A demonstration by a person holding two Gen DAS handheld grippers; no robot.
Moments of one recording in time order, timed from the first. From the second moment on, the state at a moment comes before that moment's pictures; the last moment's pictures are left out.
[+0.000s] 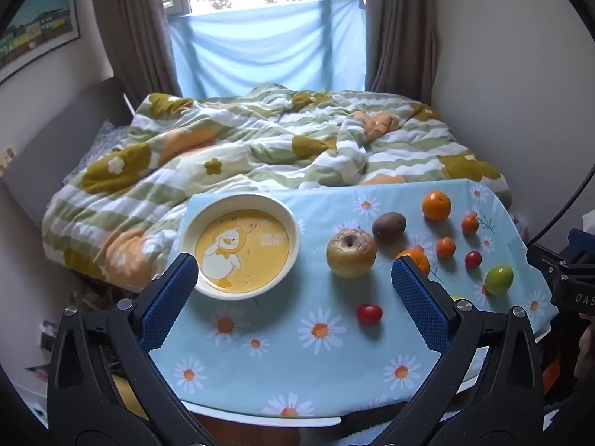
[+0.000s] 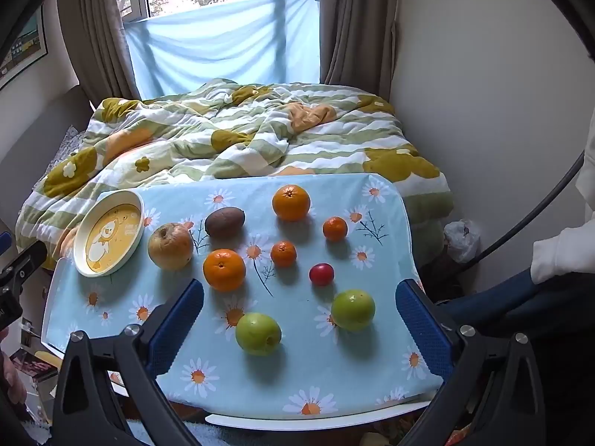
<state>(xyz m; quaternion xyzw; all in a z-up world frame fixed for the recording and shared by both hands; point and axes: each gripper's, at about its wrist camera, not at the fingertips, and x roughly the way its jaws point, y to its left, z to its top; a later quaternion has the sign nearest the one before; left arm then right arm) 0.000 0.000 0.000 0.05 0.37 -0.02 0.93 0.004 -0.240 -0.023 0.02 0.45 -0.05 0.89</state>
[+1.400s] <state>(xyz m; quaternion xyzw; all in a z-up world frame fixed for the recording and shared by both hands) 0.008 0.005 0.003 0.04 0.37 -0.02 0.93 0.007 -0.237 -0.023 0.02 0.45 -0.05 0.89</state>
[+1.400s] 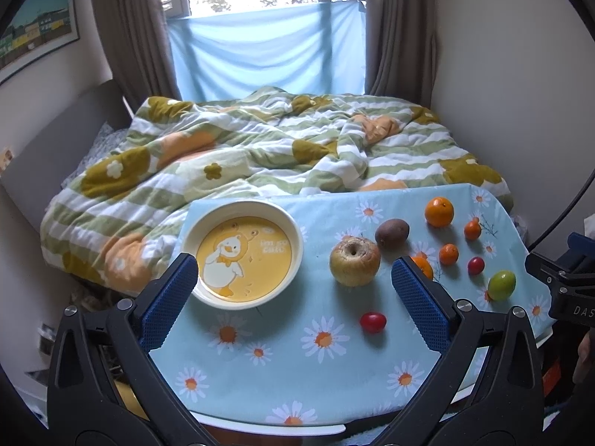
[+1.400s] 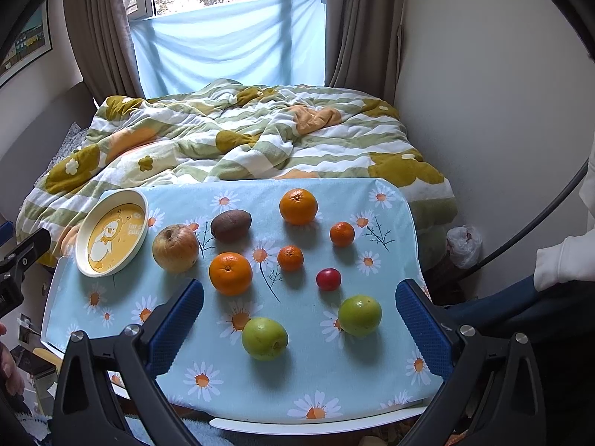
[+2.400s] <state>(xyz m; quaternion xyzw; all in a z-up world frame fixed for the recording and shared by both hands) 0.016 0.000 0.006 0.04 0.37 -0.03 0.93 0.006 -0.235 -0.021 0.02 0.45 -0.05 0.89</state>
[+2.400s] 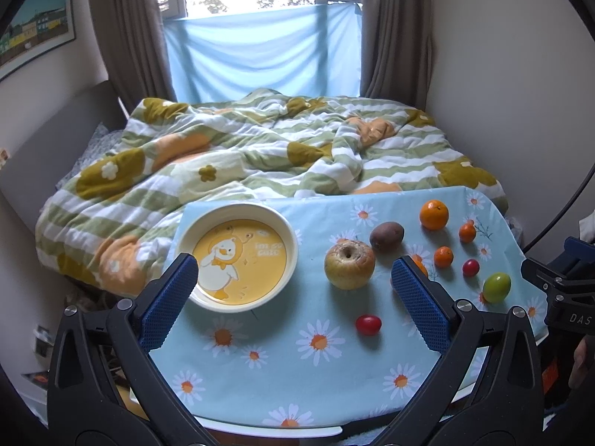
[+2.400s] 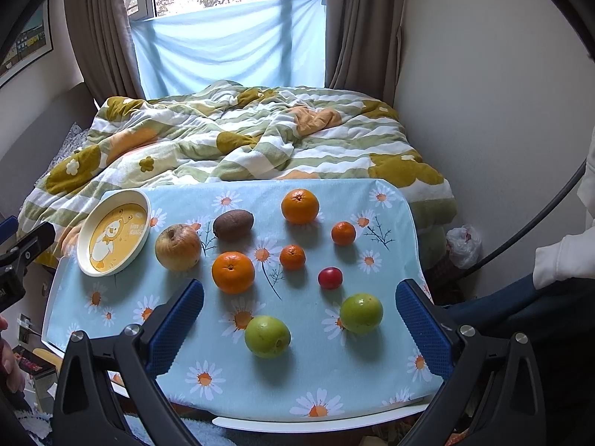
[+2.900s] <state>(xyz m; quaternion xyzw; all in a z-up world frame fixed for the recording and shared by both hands) 0.015 0.000 0.006 0.04 0.37 -0.03 0.93 0.003 -0.236 -0.021 0.02 0.44 -0.05 0.90</state>
